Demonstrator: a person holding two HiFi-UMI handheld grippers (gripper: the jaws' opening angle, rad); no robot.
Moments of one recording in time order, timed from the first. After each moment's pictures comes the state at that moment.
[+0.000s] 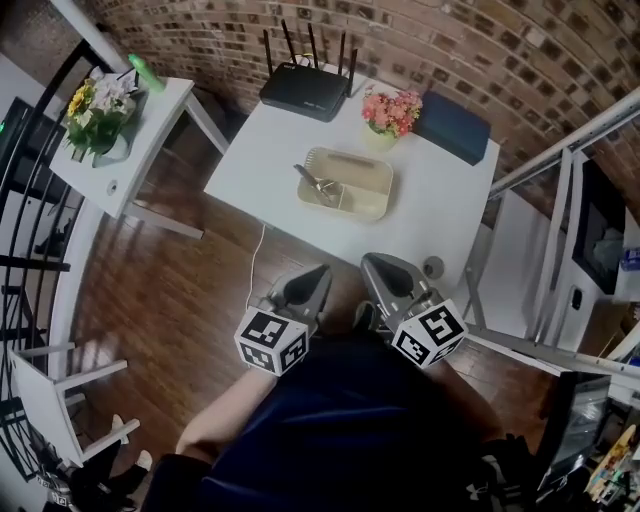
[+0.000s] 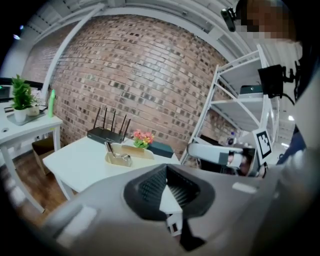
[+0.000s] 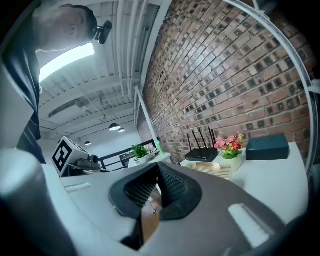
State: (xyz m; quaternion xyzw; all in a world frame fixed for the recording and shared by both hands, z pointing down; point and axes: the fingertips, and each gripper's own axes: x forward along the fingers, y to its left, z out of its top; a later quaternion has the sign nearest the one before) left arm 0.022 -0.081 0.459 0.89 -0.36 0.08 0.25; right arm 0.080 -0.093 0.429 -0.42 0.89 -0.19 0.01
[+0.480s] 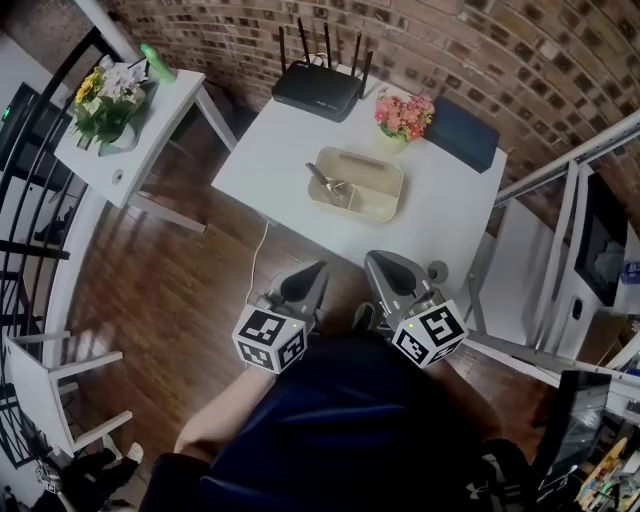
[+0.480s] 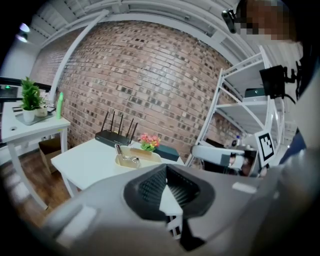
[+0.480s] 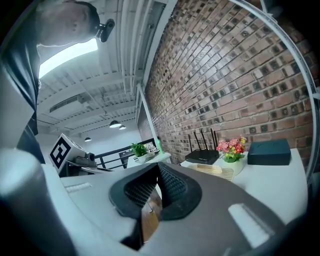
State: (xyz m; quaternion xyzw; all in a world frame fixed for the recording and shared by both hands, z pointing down) left arm -0.002 -0.088 0.457 0.88 -0.39 0.06 0.25; right arm 0.068 -0.100 0.427 -0.42 0.89 -0.17 -0.01
